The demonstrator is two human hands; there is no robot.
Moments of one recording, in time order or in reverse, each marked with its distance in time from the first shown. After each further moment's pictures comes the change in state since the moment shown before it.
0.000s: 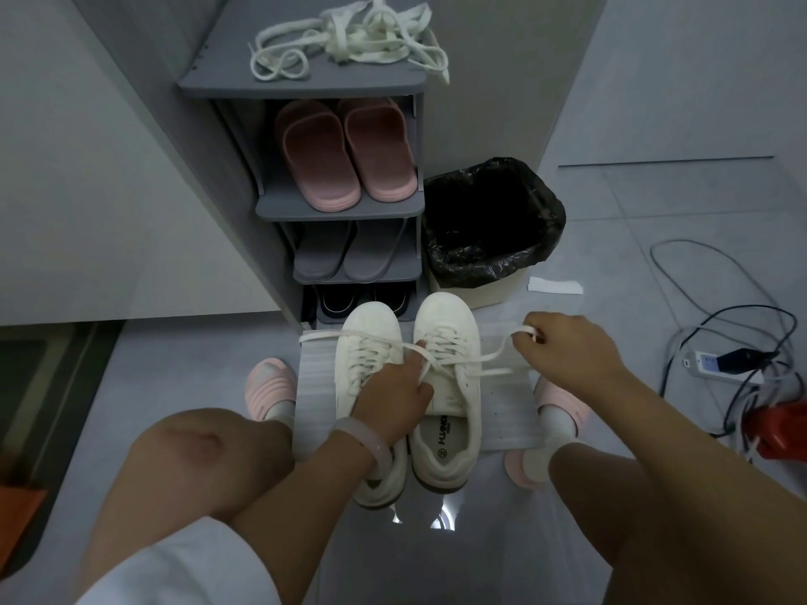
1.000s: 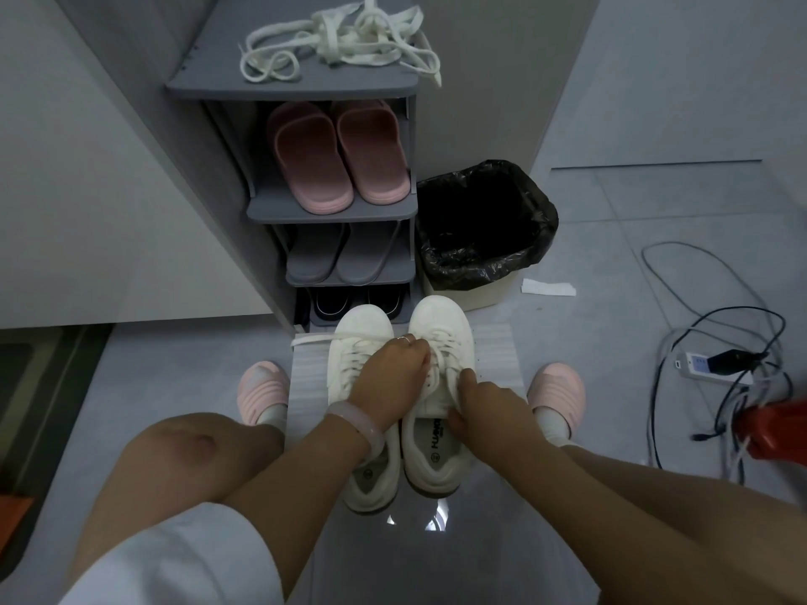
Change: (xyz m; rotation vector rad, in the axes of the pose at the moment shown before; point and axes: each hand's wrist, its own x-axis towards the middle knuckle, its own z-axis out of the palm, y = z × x) left_hand 0.022 0.011 -0.013 0.164 0.084 0.198; right_hand -0.039 -0.045 0.061 -0.128 -0.266 -0.101
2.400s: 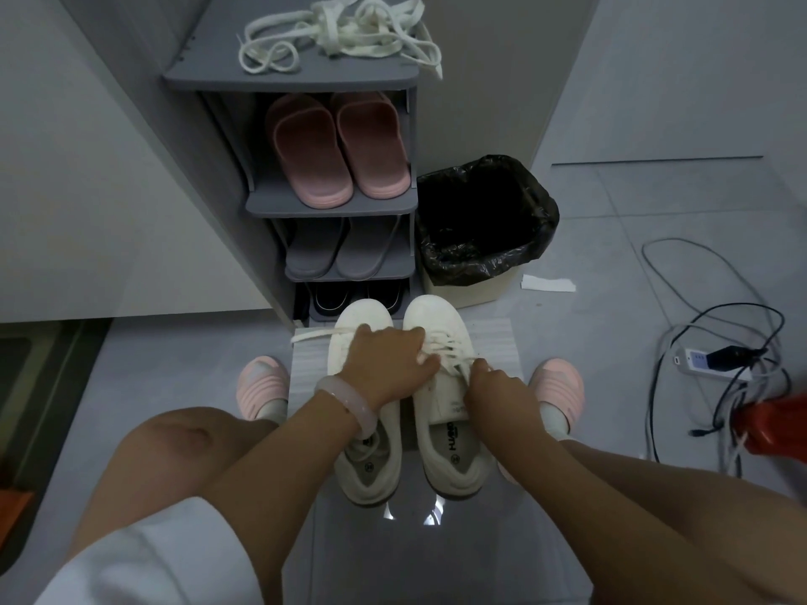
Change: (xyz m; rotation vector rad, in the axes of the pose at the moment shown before) left_hand 0.003 0.003 -0.023 0.228 -0.102 -0.052; right_hand 0.016 0.012 0.013 -0.045 0.066 0.111
